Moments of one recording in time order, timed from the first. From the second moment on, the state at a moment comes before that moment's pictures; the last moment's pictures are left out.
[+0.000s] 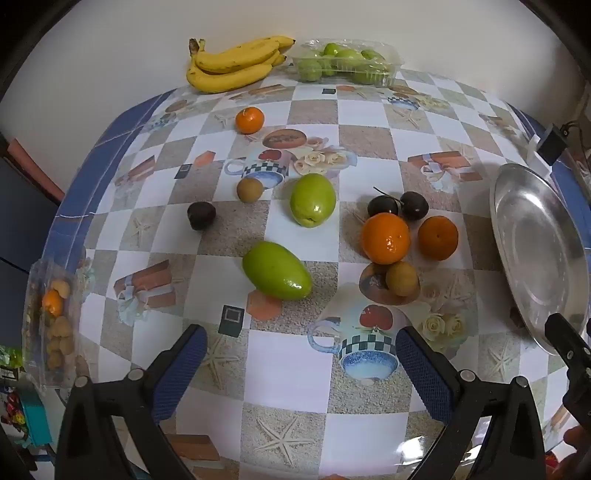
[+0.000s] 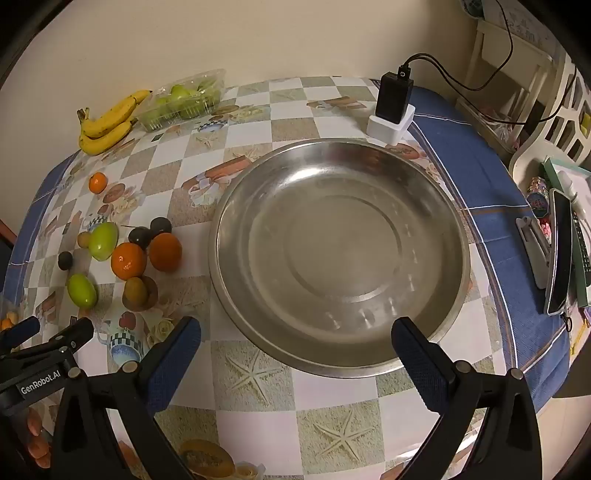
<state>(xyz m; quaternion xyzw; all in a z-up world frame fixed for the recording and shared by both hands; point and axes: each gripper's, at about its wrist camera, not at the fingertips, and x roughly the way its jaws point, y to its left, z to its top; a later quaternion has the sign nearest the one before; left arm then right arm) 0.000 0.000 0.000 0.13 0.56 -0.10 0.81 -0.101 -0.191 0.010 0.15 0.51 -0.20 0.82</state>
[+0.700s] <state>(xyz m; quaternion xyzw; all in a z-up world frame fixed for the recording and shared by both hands) 0.000 0.000 0.002 0.13 0.56 -0.10 0.81 -0.101 -0.192 0.008 0.15 0.51 -0.21 0.82</state>
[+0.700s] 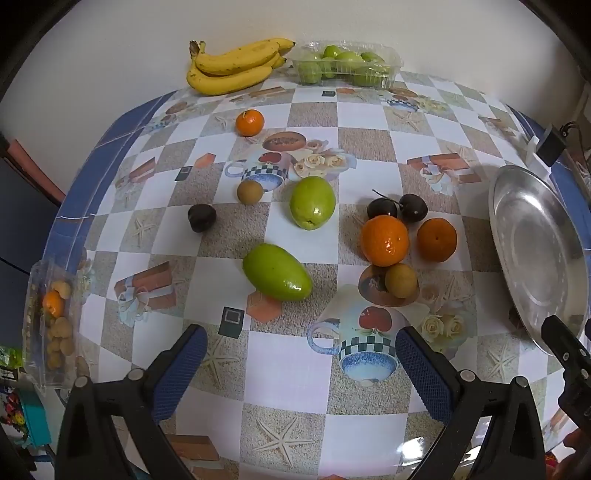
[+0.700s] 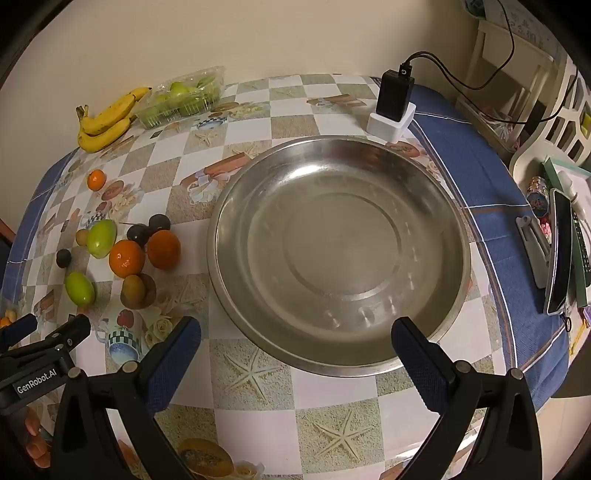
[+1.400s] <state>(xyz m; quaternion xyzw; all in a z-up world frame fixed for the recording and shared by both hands) 0.000 0.000 0.004 0.12 0.55 -0.10 0.82 -0.101 -0.191 0.010 0.15 0.51 -0.21 0.82</state>
